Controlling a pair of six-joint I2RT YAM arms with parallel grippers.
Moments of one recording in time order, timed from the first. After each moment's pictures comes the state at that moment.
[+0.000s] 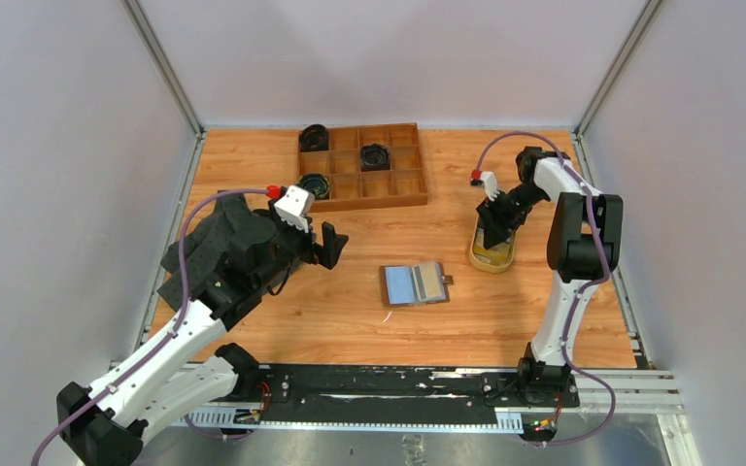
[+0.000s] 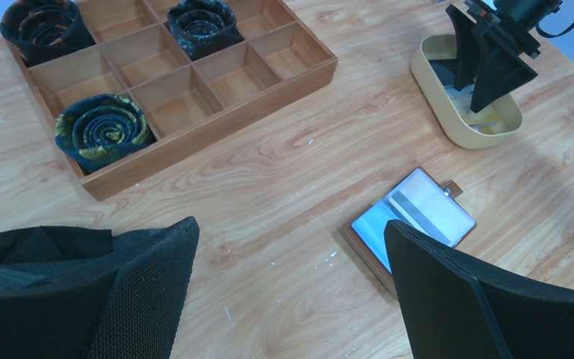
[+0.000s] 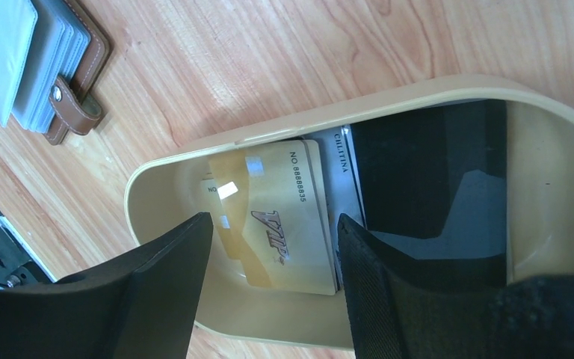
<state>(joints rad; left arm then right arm) -0.61 0.80 0.67 -0.09 -0.03 -0.13 -0.05 2.05 1.56 -1.13 -0.57 -0.96</state>
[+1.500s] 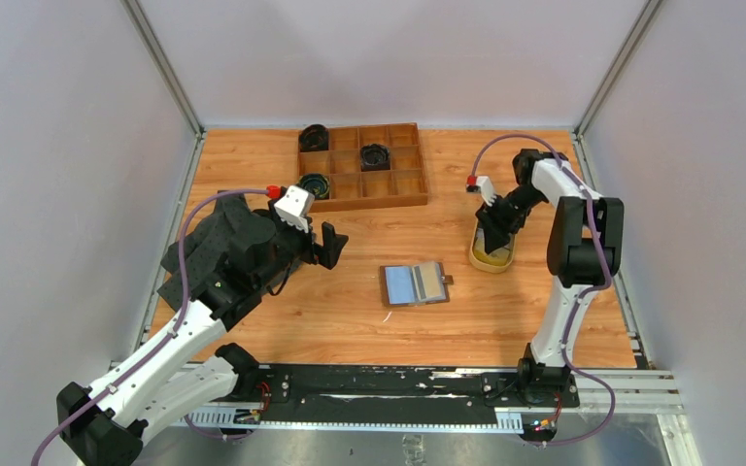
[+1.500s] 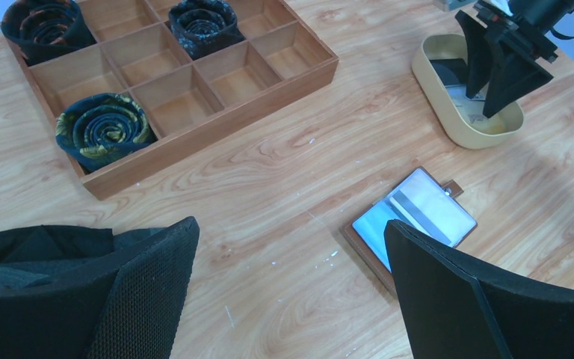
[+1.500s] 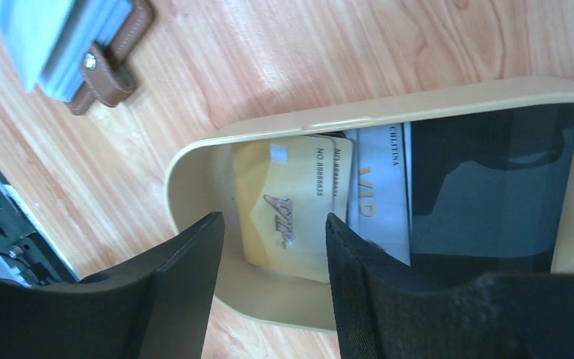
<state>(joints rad) -0.61 0.80 0.67 -0.09 -0.03 -0.13 -0.02 2.01 1.53 -1.18 -0.54 -1.03</state>
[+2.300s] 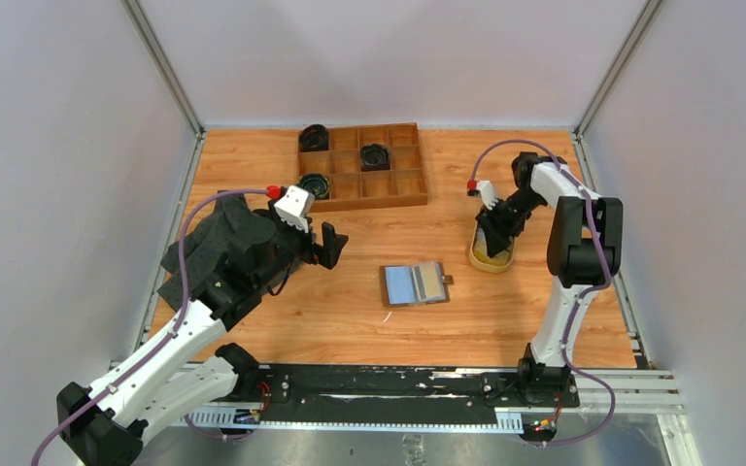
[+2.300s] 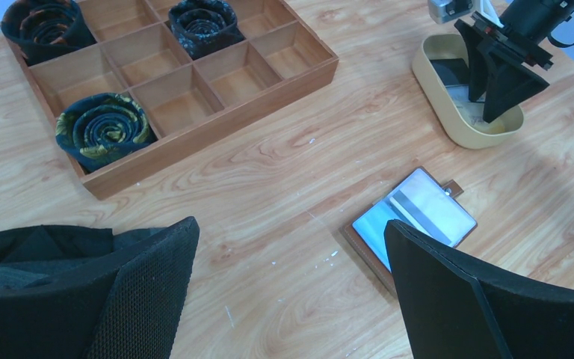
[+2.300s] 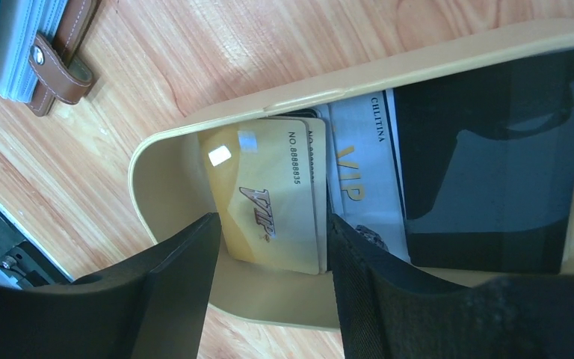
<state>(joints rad) -0.61 0.80 0.67 -0.09 -0.03 -0.13 -0.02 1.99 1.49 -1.13 -0.47 -0.96</state>
